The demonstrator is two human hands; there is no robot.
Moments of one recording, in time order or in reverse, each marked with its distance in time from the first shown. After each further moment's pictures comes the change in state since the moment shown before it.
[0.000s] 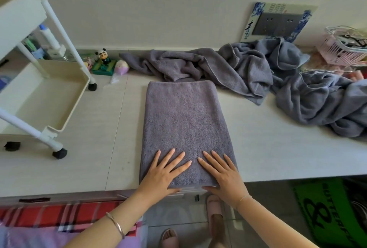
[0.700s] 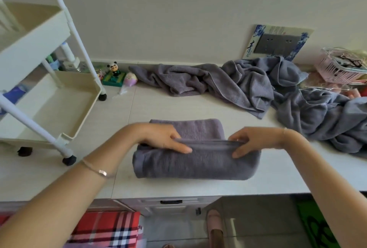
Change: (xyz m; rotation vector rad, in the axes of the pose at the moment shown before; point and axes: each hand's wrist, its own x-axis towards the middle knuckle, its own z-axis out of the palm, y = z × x) left_hand 0.041 -0.065 -0.198 -0.749 -0.533 -0.103; right_hand 0.072 0.031 -0.212 0.625 -0.678 0.202
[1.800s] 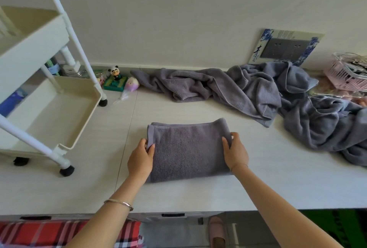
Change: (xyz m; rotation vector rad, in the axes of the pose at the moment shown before) left_hand 0.077 -0.120 0.083 -0.267 1.125 -0.401; right_hand 0.134 0.047 0.068 0.189 0.996 0.324
